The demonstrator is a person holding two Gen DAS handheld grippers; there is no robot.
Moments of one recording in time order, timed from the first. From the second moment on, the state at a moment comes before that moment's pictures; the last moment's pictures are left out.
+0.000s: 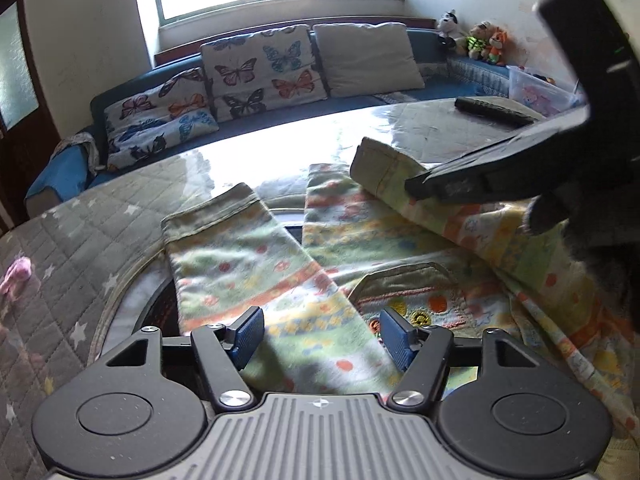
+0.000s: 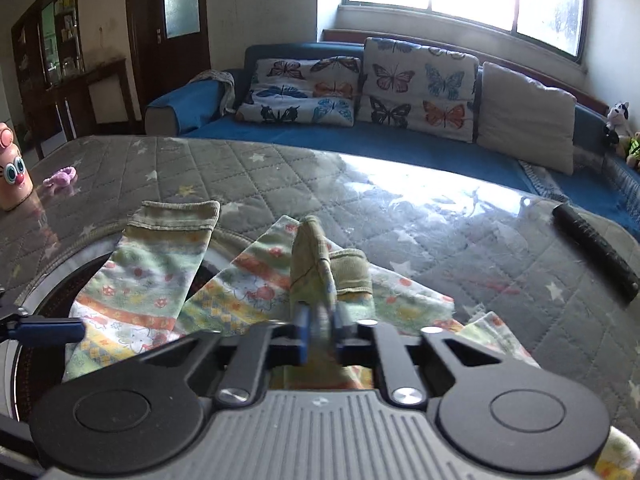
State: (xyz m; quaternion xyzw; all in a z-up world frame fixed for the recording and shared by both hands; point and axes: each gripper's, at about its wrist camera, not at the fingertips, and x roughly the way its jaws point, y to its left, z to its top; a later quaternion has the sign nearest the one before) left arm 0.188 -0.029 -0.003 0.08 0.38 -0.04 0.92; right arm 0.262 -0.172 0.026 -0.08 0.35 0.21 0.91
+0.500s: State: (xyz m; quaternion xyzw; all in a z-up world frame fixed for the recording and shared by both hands) left arm 0.166 -0.004 0.009 0.06 0.36 -0.03 0.93; right arm 0.125 -0.331 0.109 0.07 0.25 0.14 0.96
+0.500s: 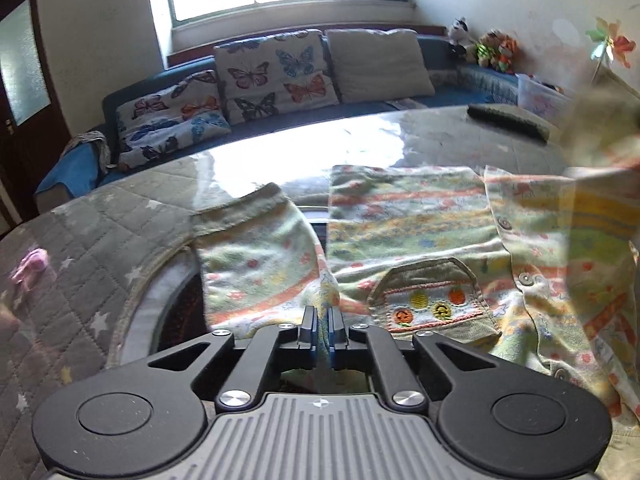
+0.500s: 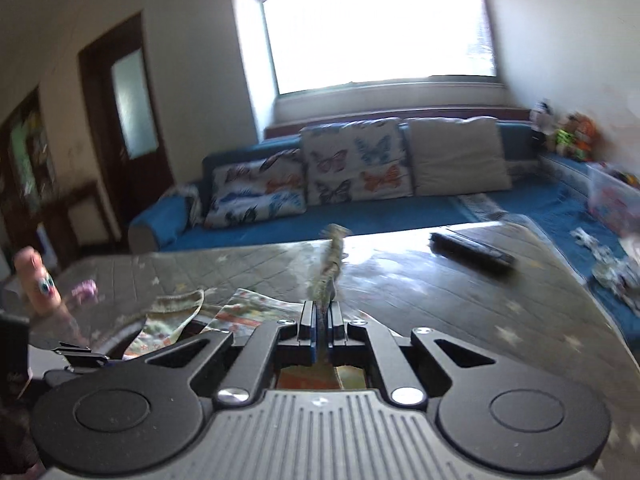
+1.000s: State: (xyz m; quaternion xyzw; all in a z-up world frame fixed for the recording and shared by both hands) left arm 0.072 0.055 0.036 0.00 0.35 0.01 0.94; right arm 0.013 -0.453 0.037 0.18 0.32 -0.03 0.93
